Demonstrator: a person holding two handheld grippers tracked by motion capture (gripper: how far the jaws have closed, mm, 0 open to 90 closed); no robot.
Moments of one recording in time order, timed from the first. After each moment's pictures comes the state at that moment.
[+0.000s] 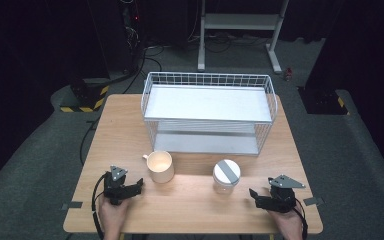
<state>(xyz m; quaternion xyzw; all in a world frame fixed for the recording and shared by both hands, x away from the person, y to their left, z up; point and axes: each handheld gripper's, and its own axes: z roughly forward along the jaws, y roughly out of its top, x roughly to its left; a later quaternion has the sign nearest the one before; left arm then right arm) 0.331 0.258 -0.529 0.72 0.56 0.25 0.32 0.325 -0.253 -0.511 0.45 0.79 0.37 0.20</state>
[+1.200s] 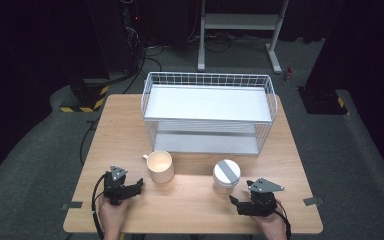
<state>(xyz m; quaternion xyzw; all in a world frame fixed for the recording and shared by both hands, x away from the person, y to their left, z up) 0.331 0.258 -0.529 0.72 0.56 0.25 0.32 0.317 -0.201 -0.510 0.38 0.82 0.40 0.16</state>
